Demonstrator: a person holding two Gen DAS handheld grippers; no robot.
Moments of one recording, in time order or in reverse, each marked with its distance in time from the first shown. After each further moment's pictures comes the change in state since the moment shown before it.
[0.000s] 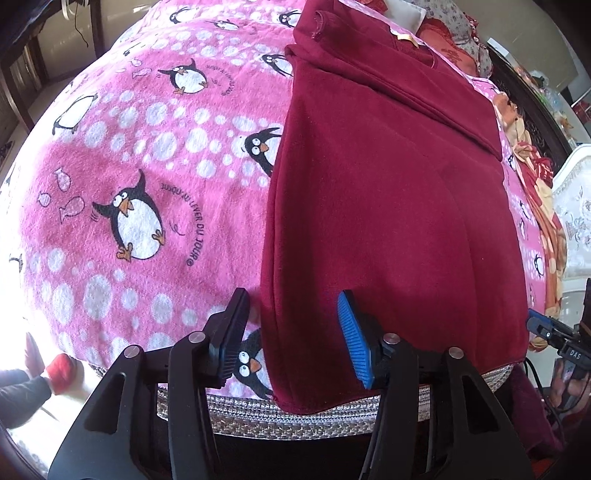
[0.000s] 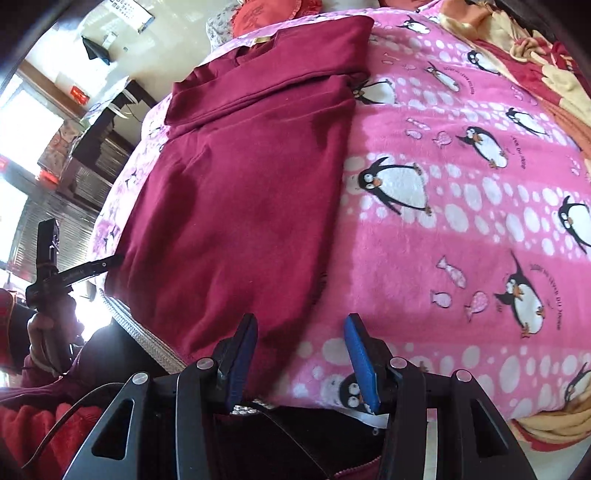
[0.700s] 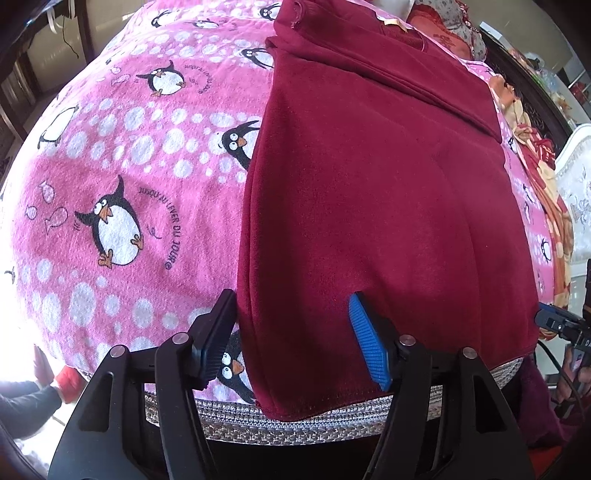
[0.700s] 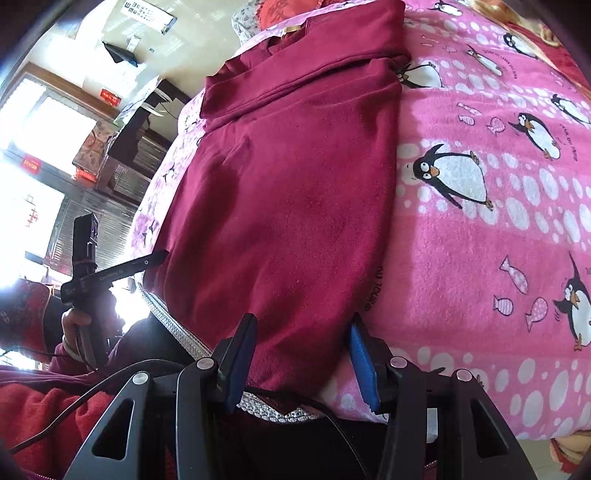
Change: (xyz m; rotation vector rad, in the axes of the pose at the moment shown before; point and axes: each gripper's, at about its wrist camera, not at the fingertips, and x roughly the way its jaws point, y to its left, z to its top) left arm 0.014 -0.018 0.004 0.052 0.012 0.023; right arm 0.012 0.005 0.003 0.006 0.029 0.196
